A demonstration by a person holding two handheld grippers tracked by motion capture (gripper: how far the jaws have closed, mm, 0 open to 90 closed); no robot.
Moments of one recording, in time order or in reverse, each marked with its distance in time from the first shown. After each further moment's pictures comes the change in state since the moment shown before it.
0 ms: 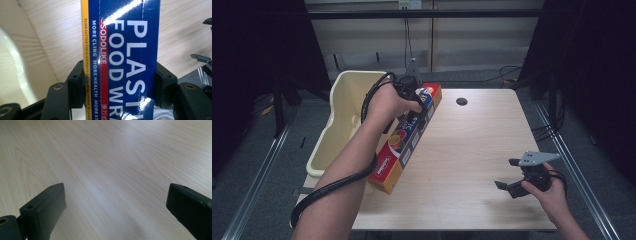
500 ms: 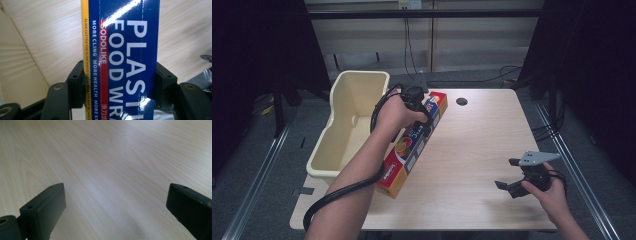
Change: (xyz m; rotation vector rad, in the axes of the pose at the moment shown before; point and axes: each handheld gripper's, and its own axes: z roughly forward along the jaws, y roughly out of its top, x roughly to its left) left arm -0.005 0.001 0.034 0.003 -0.026 0.051; right arm 0.000 0.000 0.000 -0.001 -0.006 0.001
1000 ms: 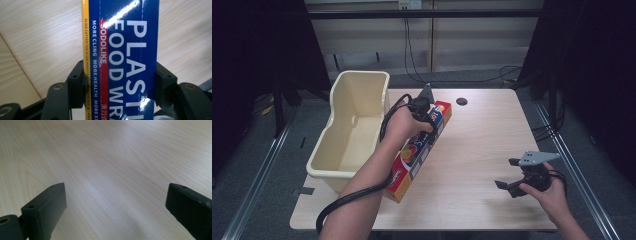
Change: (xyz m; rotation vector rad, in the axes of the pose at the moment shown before) left arm -0.005 0.002 0.037 -0.001 0.017 0.027; right arm 0.000 0.000 0.000 0.002 -0.004 0.001
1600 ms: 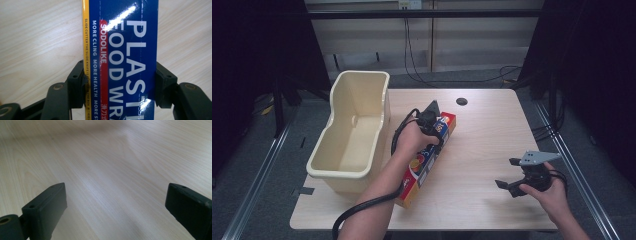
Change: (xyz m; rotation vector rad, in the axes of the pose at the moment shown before) left arm -0.005 0.000 0.054 -0.015 0.011 0.018; right arm -0.001 0.000 -0.001 -0.002 -0.002 -0.002
